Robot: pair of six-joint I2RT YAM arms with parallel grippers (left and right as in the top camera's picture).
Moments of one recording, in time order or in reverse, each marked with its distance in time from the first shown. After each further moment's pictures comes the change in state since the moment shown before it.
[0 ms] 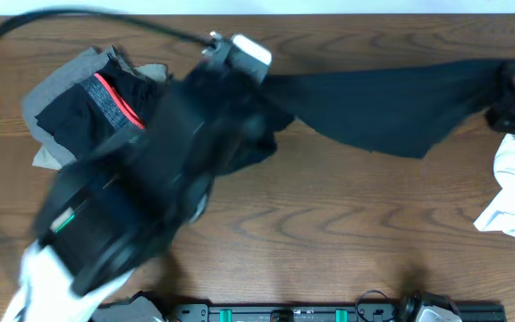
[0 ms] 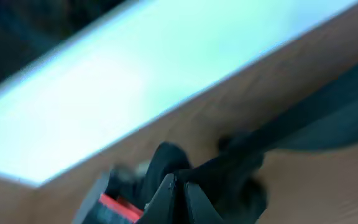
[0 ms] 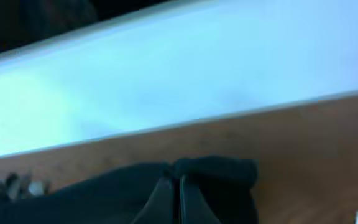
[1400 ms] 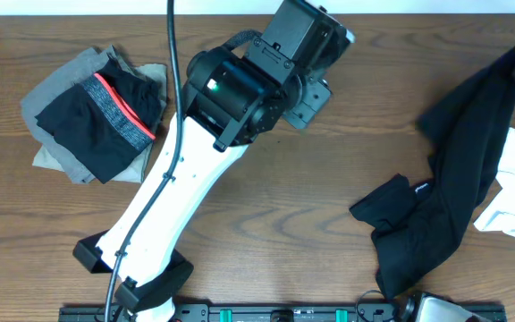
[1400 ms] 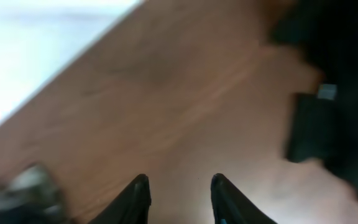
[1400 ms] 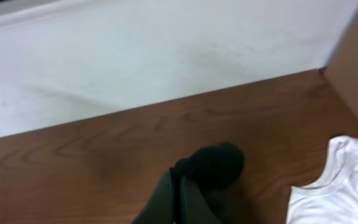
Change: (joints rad) left arm 0.135 0.502 0.297 -0.157 0.553 0.003; right arm 0.005 0.313 0.388 -0.275 0.183 -0.098
